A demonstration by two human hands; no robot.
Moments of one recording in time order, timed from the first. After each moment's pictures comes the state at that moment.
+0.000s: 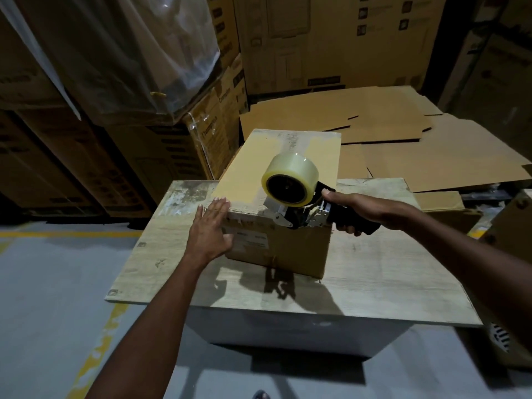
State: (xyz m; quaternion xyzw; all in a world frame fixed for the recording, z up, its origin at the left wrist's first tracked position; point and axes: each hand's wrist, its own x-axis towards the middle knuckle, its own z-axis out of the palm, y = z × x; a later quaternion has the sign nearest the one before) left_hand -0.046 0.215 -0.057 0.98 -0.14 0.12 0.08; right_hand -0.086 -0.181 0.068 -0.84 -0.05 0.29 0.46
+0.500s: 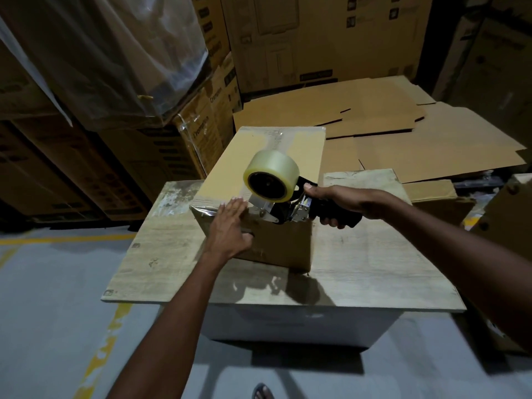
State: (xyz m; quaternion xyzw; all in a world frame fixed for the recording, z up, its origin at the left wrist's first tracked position) left_hand -0.072 0.117 -0.035 0.98 -0.17 0.06 0.07; right_hand -0.089 -0.199 0.066 -0.81 -0.07 0.33 0.47
